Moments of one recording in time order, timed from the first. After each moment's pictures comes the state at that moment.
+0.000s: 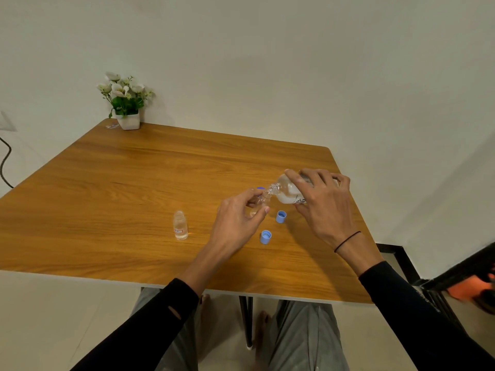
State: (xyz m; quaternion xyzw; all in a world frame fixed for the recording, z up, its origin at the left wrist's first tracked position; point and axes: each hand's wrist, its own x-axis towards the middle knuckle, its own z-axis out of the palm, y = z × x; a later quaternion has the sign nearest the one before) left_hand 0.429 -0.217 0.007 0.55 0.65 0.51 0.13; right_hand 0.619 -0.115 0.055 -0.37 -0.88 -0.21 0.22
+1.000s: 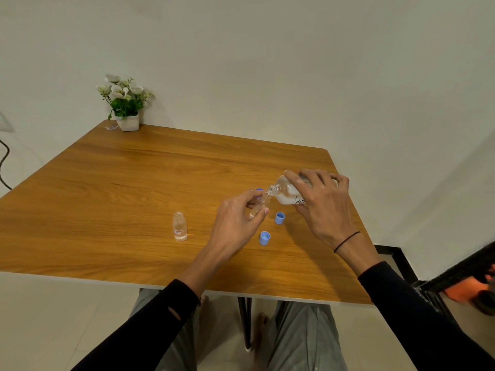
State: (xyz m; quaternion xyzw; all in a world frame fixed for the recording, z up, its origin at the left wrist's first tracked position) left_hand 0.432 -0.221 0.013 0.55 0.64 0.51 0.13; right_hand 0.619 -0.115 0.057 -0.37 -0.88 -0.22 0.22
